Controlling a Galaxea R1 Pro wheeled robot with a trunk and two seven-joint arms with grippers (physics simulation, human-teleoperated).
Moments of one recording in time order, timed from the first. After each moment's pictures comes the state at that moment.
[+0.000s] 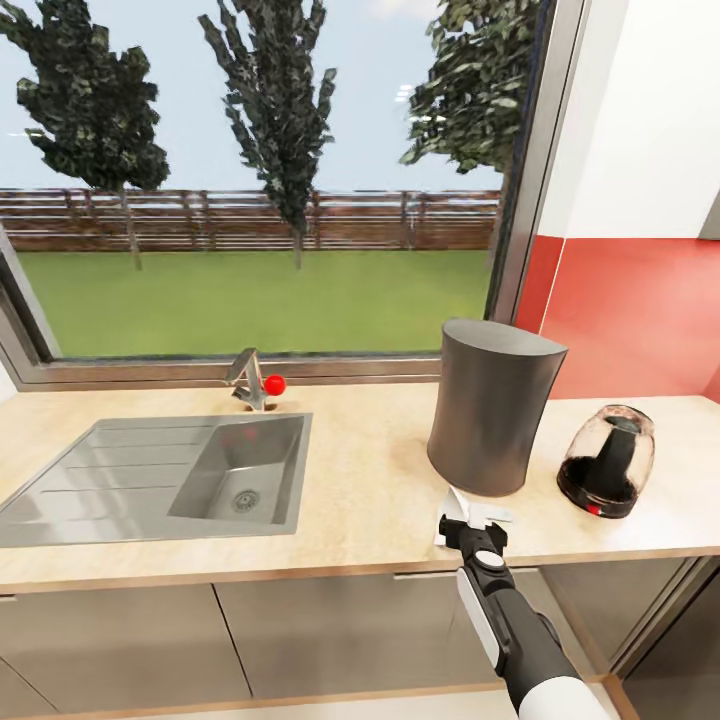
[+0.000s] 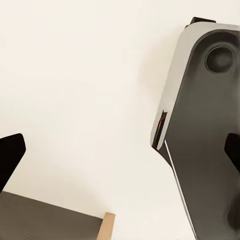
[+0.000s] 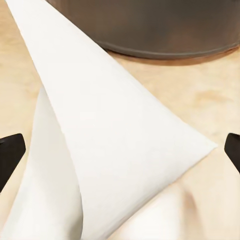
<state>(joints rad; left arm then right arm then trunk) -0.07 0.13 0.02 0.01 0.17 -0.04 0.07 -0.48 0.11 0.03 -0.92 -0.04 0.25 -0.33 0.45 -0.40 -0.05</state>
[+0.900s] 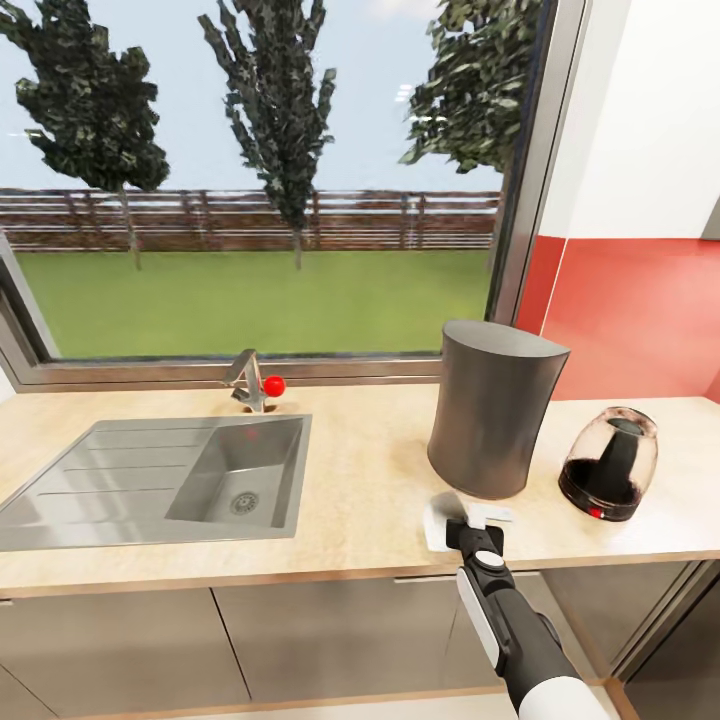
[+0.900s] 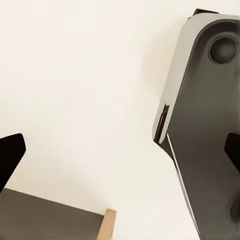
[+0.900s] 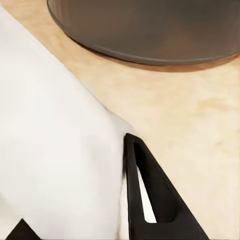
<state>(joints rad) -0.05 0.13 0.02 0.01 0.17 -0.05 0.07 -0.48 0.11 0.03 -0.92 -0.03 0.25 -0.33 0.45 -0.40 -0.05</state>
